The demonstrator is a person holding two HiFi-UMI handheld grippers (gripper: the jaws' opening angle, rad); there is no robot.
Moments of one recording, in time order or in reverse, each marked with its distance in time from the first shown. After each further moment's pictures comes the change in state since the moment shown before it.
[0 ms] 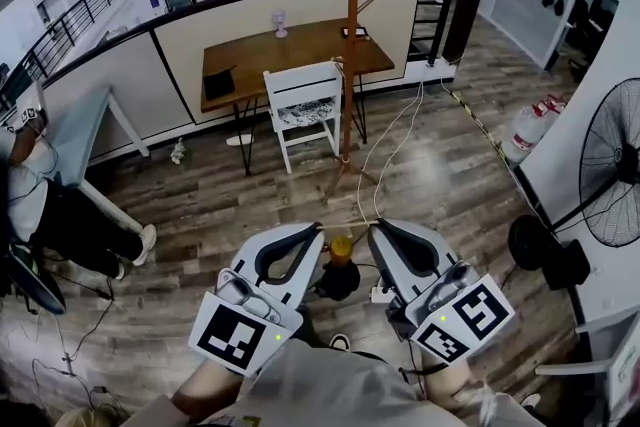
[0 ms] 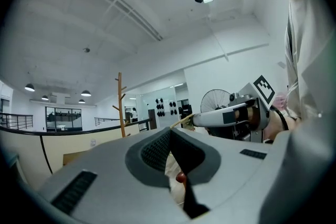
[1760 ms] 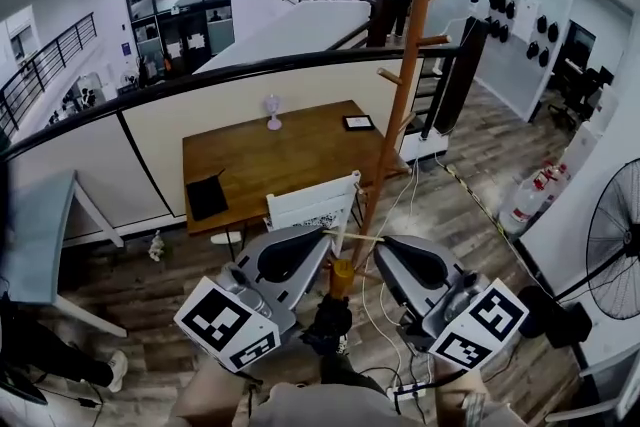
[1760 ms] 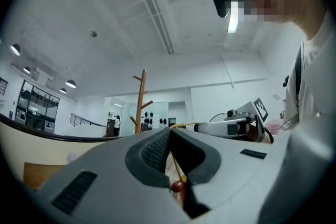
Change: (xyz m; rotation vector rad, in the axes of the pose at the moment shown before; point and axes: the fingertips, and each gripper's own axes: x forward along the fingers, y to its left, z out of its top) left arm 0.220 0.396 0.016 -0.149 -0.179 -0.216; right arm 0.386 -0.177 0.073 -0.093 -0.025 0.006
